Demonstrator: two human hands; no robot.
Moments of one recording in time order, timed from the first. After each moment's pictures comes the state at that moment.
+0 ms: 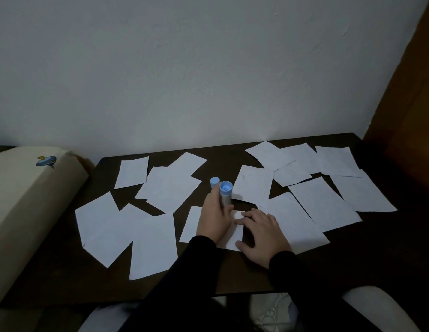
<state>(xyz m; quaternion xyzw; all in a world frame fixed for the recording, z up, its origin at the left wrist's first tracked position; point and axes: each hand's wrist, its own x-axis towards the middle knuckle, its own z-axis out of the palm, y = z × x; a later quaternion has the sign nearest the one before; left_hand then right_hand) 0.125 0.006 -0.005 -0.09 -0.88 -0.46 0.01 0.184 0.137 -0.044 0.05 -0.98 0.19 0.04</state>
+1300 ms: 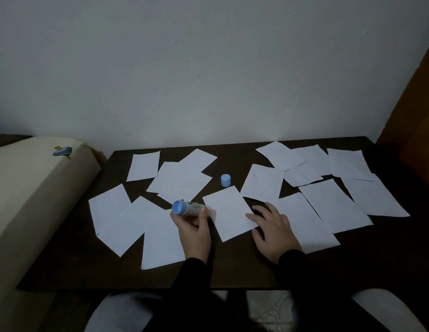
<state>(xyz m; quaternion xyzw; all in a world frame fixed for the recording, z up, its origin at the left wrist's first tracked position) 0.160 -0.045 -0.027 0.12 -0.71 -0.68 0.15 0.181 0.137 -0.049 0.03 -0.98 0.18 0.04</state>
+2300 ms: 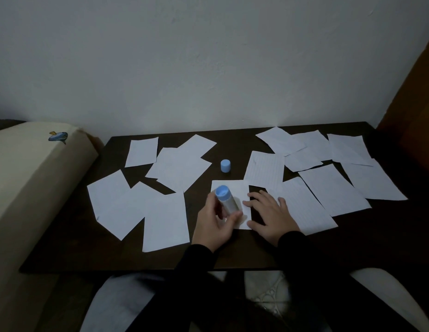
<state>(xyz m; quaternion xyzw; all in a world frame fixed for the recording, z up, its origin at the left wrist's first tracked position) 0.174 -0.043 -0.032 -0.14 -0.85 -0.51 0.04 0.178 0.138 -0.044 0.06 -0.98 0.16 -0.03</state>
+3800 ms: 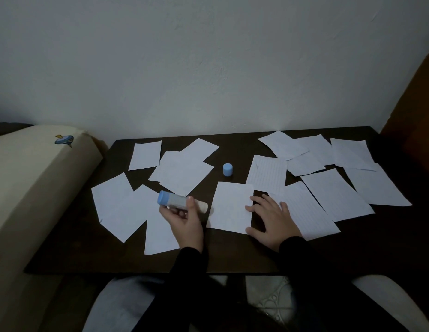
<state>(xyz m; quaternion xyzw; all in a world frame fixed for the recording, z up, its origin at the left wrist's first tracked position) 0.162 -0.057 -0.027 0.18 -0.63 -0.73 0.20 0.184 0.134 -0.035 0.05 -0.98 0.16 -0.03</state>
